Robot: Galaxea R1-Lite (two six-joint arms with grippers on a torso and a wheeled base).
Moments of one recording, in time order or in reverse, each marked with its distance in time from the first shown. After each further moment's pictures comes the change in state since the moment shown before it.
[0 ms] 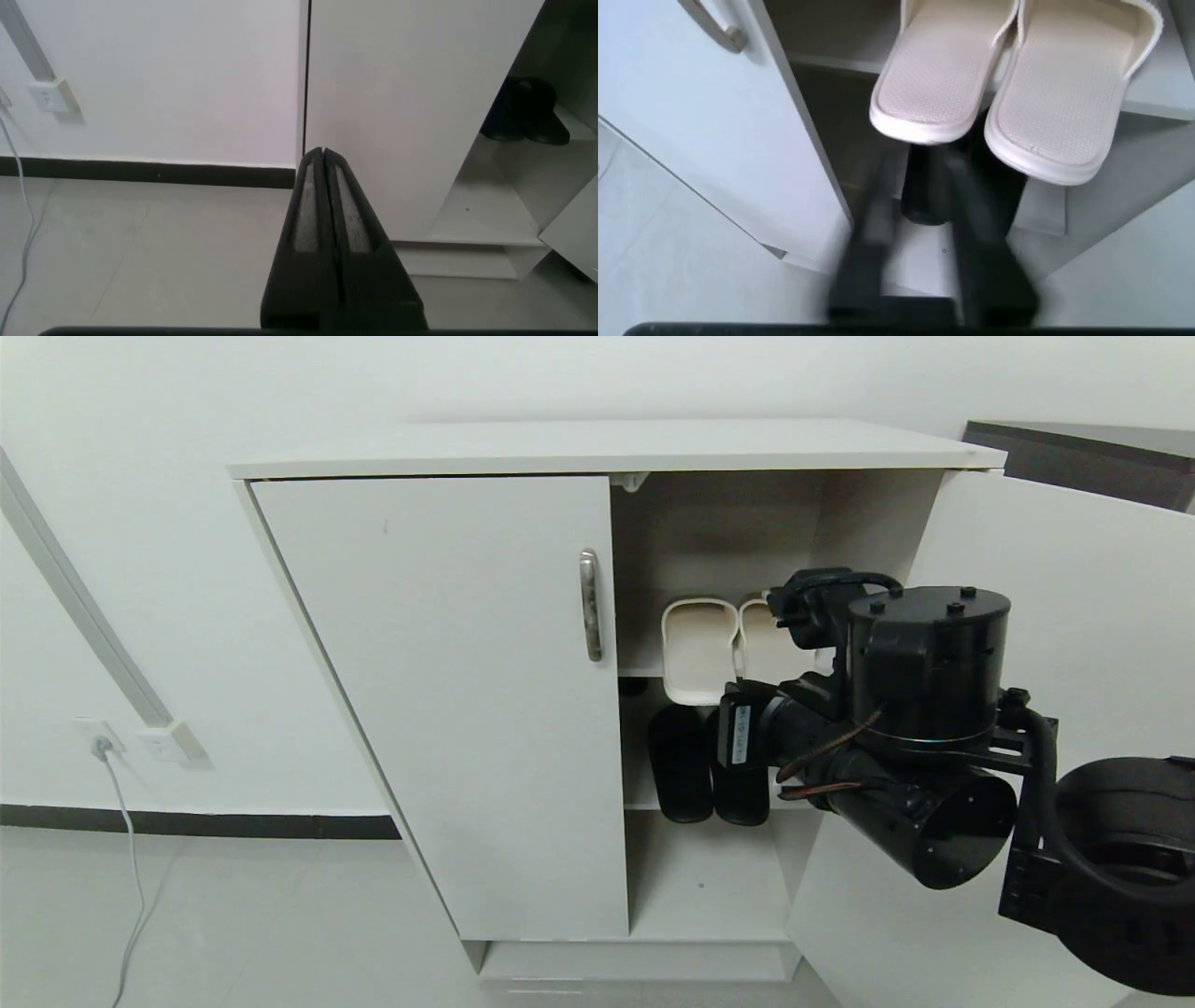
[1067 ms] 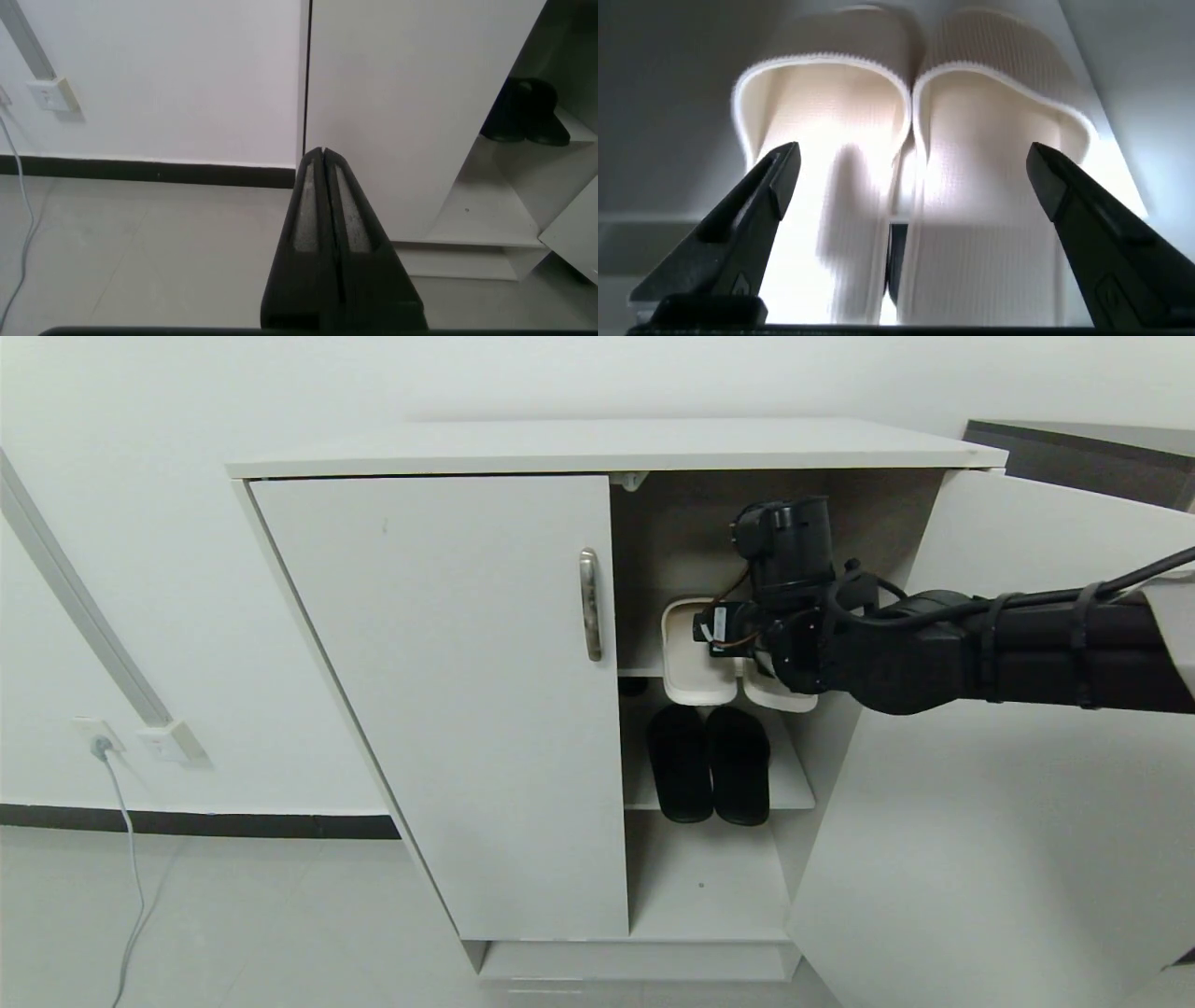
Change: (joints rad) left arm 0.000 0.000 0.000 0.000 0.005 -0.004; right arm -0.209 0.355 -0.738 0.492 -0.075 0.035
